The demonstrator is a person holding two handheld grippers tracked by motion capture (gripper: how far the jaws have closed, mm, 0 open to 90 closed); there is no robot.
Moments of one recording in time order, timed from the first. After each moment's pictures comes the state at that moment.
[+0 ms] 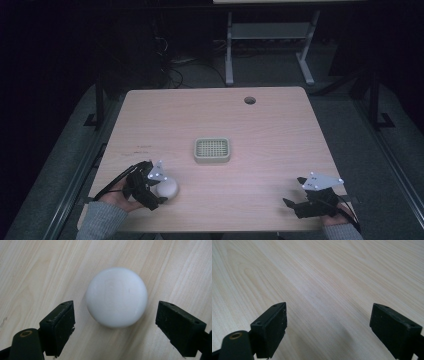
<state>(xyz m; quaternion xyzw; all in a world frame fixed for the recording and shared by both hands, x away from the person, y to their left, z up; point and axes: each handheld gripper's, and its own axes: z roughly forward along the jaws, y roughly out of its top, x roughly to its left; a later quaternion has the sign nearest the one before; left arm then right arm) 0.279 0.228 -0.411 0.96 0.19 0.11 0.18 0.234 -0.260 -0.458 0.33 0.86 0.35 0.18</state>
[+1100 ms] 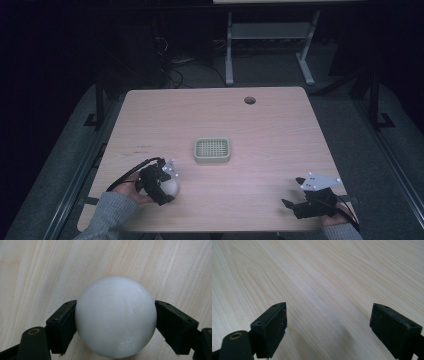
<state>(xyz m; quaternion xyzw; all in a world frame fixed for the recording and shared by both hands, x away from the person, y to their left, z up) 0.304 0.208 -0.432 0.97 0.18 0.04 0.14 0.234 -0.257 -0.458 0.33 0.86 0.35 0.17</state>
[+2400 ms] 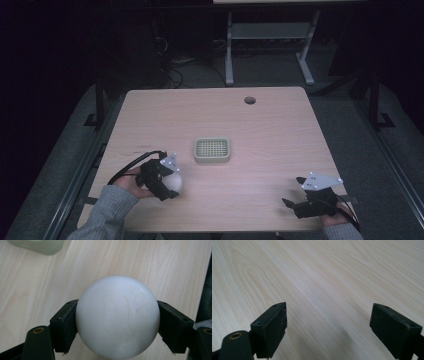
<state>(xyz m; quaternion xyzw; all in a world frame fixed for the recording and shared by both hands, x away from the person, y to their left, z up) 0.307 0.197 -0.397 0.97 0.14 0.02 0.20 0.235 -0.259 -0.457 0.33 0.86 0.35 0.17</state>
